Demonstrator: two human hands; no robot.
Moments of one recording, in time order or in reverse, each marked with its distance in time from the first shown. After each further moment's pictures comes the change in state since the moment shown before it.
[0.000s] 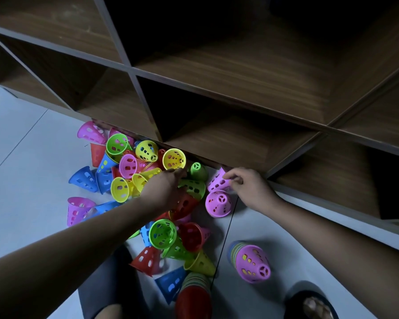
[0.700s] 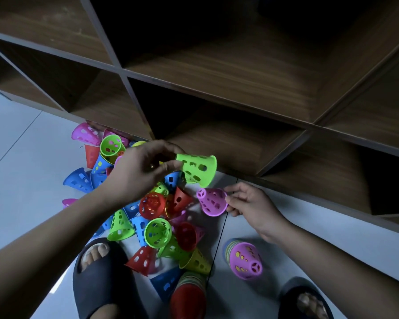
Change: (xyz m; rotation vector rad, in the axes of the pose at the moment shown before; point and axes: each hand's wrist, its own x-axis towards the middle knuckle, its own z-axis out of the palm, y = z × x) left_hand -0.041 0.035 -0.116 -0.543 0.142 0.137; right_hand -0.070 -0.022 -0.003 0.604 -0.060 0.294
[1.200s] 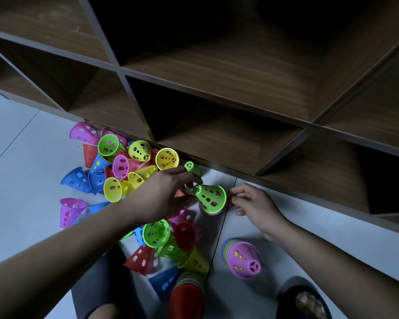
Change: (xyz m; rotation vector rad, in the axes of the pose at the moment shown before) left_hand -0.004 -0.025 0.052 0.319 -0.262 0.272; right_hand 0.010 0.015 -0.012 -0.112 0.084 0.067
